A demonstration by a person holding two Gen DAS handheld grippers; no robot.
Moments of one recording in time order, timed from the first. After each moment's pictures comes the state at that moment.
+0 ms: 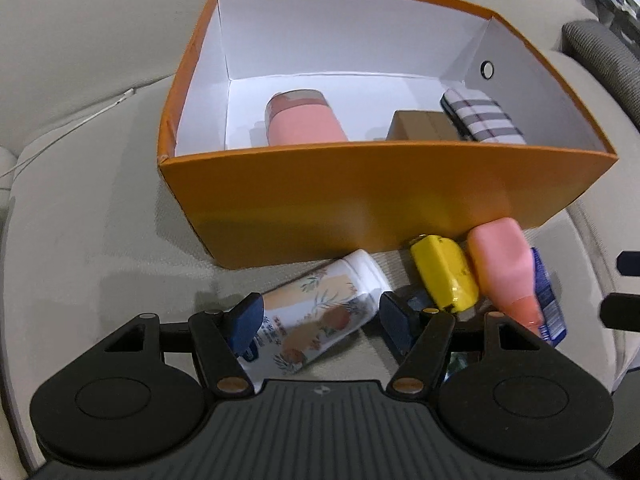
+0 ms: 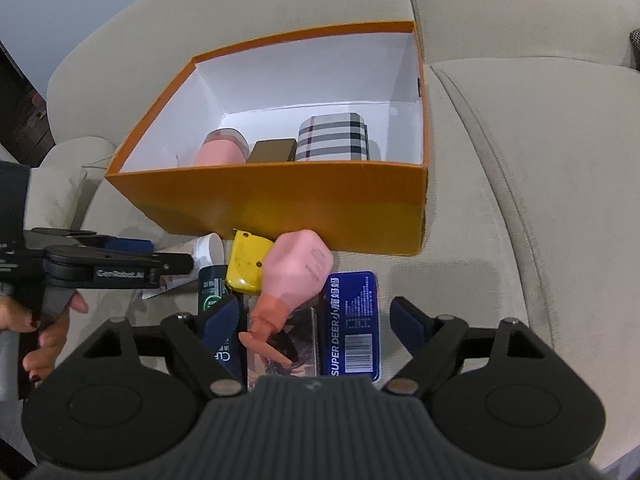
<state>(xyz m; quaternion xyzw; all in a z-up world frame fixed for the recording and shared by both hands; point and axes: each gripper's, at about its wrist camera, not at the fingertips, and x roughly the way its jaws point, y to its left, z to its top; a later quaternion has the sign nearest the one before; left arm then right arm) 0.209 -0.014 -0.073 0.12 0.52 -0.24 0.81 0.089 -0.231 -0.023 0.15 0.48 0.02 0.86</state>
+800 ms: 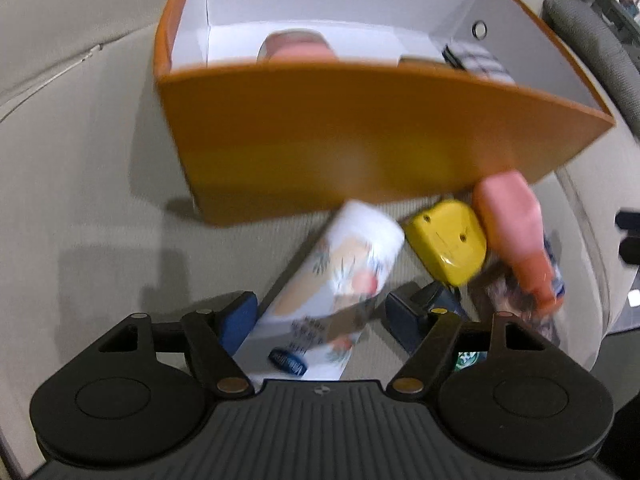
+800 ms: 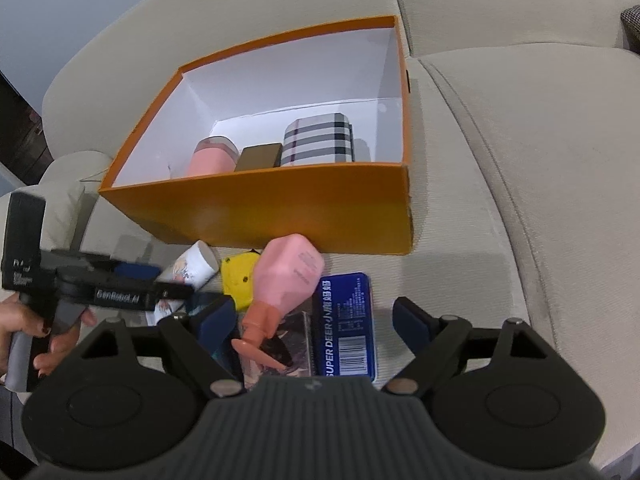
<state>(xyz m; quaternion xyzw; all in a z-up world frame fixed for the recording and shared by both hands) 0.220 0.003 -0.101 0.11 0.57 -0.29 0.76 0.090 -0.246 -0.029 0.18 0.48 0.01 0.86</state>
